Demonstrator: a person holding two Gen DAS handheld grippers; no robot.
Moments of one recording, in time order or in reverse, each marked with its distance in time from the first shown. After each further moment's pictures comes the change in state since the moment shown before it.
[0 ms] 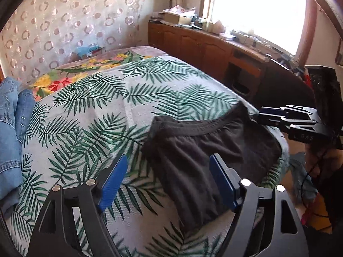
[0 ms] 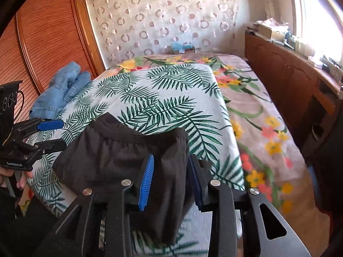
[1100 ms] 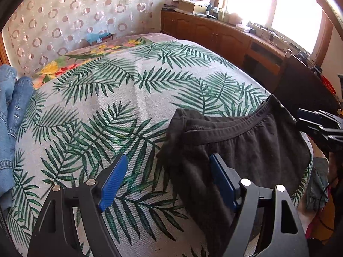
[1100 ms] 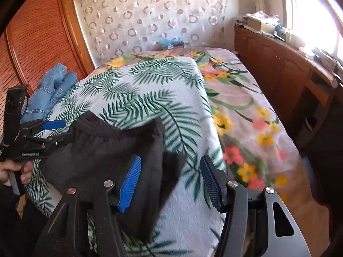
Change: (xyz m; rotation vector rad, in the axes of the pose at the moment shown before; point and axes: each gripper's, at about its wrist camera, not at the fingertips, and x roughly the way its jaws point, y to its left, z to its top) left arm 0.048 0.016 0.002 -0.049 0.082 0.052; right arm -0.006 -0.023 -0.007 0.063 0.024 -0.073
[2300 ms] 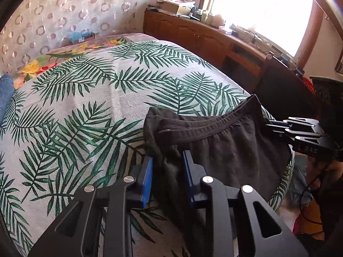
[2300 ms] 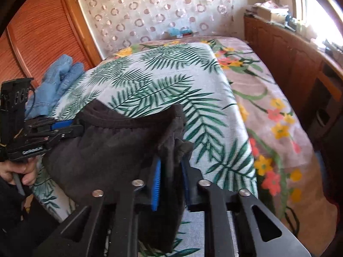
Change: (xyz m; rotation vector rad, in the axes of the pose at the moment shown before) left arm 0.001 -0.007 0.001 -0.001 -0.006 -0.155; right arm 0.024 0.011 0.012 -0.009 0.062 0.093
